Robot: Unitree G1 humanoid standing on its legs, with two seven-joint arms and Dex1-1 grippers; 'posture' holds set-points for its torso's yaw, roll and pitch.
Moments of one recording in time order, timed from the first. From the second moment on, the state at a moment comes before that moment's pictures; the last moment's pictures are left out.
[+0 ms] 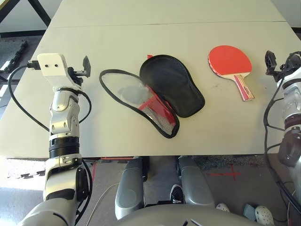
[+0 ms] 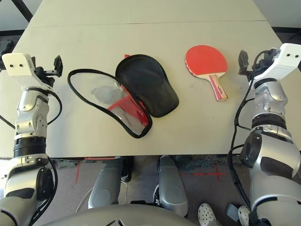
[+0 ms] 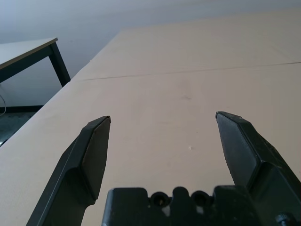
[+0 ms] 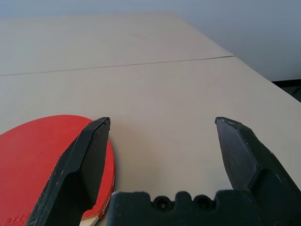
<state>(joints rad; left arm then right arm) -0.49 0.40 0.32 0.28 -0.20 0.02 -0.12 -0.84 -0.65 -0.43 1.17 0.27 -0.30 0.44</state>
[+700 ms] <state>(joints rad) -0.66 0.48 0.33 0.03 -0.33 0.29 -0.19 -0.86 -0.65 -0.42 1.18 0.26 -0.30 0.45</state>
